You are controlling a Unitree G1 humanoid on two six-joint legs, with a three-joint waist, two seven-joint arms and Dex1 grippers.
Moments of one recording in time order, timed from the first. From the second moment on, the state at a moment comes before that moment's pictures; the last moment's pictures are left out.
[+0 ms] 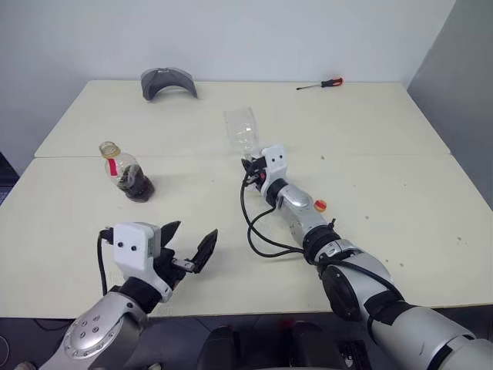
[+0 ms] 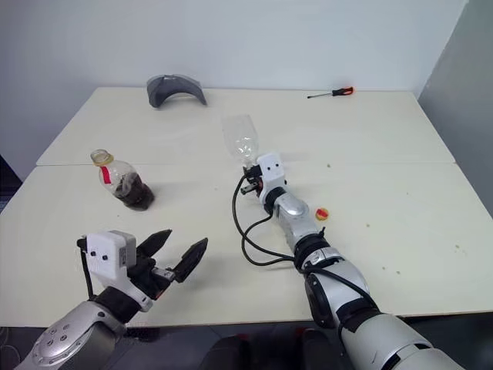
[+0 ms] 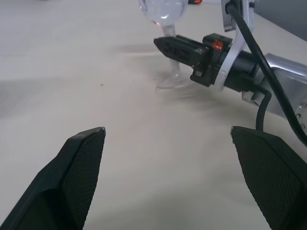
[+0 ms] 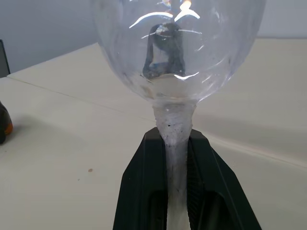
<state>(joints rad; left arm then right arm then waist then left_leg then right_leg) 0.32 0.41 0.28 -0.98 -0.72 0.77 -0.12 -1.01 0.14 -0.02 1.20 0.10 -0.34 0.33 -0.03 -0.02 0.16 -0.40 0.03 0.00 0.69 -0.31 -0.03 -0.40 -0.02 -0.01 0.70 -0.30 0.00</state>
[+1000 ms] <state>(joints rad) 0.34 0.43 0.28 -0.95 -0.69 0.72 -0.16 -0.89 0.05 0.07 0.88 0.02 -0.06 0.39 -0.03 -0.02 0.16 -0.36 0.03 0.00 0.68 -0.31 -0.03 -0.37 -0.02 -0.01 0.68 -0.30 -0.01</state>
